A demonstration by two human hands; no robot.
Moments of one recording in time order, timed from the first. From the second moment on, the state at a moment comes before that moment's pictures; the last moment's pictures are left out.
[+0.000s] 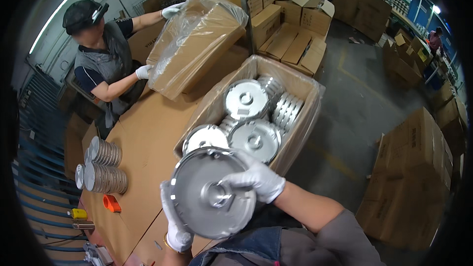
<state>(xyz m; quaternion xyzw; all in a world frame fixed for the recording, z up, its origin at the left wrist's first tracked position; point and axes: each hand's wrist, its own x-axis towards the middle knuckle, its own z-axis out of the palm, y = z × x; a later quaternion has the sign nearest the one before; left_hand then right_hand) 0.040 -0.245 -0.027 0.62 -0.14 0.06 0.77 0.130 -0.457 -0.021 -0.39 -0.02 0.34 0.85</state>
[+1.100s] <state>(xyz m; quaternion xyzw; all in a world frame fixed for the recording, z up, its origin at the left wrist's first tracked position) 0.287 -0.363 -0.025 0.92 -0.23 0.02 0.33 0.370 -0.672 -0.043 -0.91 -0.12 0.31 0.27</state>
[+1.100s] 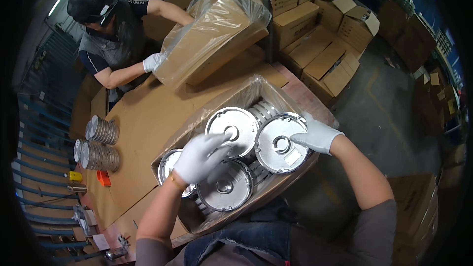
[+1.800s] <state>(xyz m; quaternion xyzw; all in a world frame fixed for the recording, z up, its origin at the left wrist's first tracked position) 0.411 -0.418 -0.070 0.94 -0.24 -0.22 0.11 0.353 -0.644 -0.084 -1.00 -0.07 0.00 0.03</state>
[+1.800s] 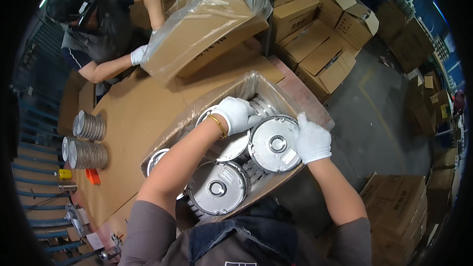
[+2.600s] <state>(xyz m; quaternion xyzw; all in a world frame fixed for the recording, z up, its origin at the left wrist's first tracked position) 0.200 -0.385 -0.079 0.92 -0.31 0.07 0.22 0.315 -0.605 -0.078 -0.86 -0.50 -0.05 0.13</state>
